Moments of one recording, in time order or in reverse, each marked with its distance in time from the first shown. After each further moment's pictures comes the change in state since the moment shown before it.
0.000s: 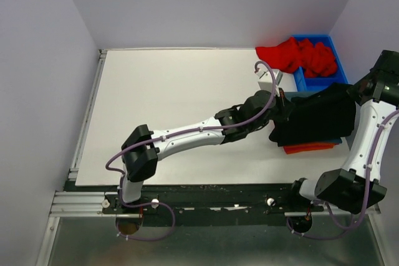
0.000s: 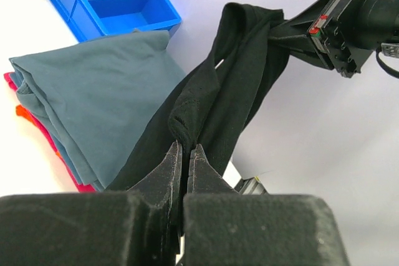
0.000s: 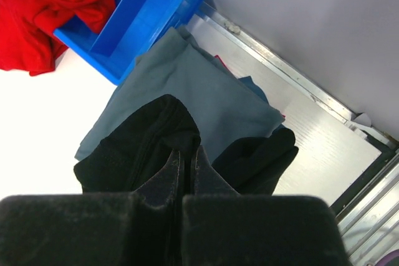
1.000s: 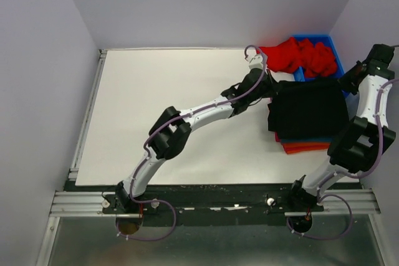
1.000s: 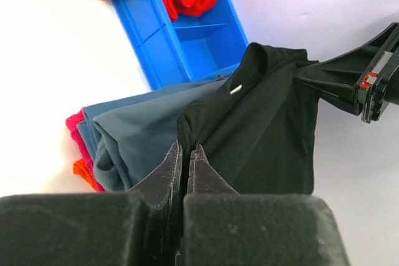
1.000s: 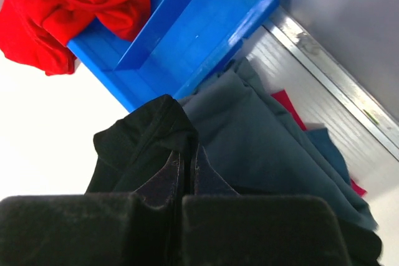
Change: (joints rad) left arm 0.245 0.380 0.282 0.029 0.169 -0.127; right arm -0.032 0.383 0.063 0.222 -0.224 -0.014
